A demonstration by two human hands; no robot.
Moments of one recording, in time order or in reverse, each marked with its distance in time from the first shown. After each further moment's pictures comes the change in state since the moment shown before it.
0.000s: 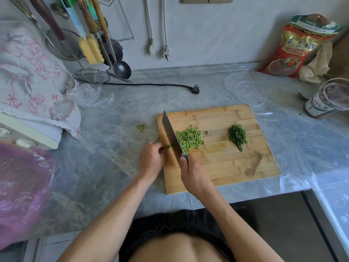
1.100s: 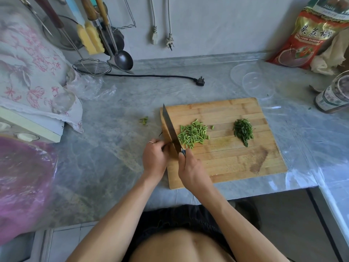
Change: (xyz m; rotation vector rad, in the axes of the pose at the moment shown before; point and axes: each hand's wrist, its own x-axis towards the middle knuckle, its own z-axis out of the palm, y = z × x) left_hand -0.013 0.003 0.007 -0.065 0.083 -0.068; right_hand 0.007 0.000 0.019 -0.126 0.000 -0.046
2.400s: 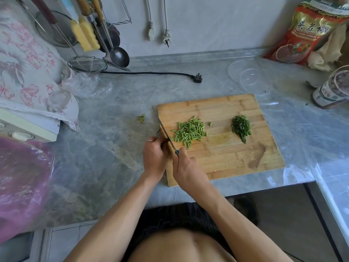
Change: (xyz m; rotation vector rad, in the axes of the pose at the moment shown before) left_hand -0.004 -0.003 0.009 -0.062 0.027 0.019; right_hand -0.007 -0.004 0.007 -0.129 -0.018 -0.041
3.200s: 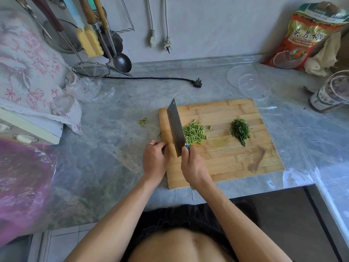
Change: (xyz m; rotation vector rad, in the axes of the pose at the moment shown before) left_hand -0.002 -0.002 -0.004 0.103 0.015 0.056; right_hand 0.010 0.000 -0.017 0.393 0.069 0.184
